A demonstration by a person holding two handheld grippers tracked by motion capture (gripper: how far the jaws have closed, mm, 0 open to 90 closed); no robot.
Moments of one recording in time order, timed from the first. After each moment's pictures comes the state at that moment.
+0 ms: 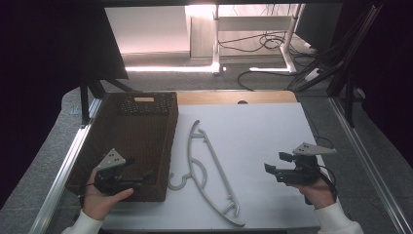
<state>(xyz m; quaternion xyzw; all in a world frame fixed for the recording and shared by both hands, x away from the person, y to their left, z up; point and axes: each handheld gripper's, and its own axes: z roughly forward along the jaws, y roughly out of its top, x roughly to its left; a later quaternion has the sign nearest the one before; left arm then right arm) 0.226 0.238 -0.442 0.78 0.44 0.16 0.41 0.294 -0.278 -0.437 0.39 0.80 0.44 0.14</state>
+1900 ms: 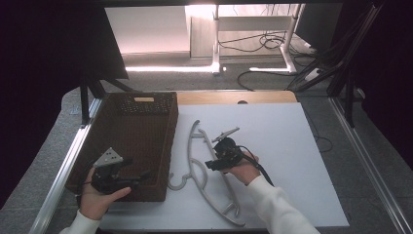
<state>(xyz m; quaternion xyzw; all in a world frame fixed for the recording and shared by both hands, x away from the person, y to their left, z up) 0.227 0.243 -0.439 0.78 0.46 0.14 0.40 0.360 -0.090 -0.481 0.34 0.89 0.30 0.05</state>
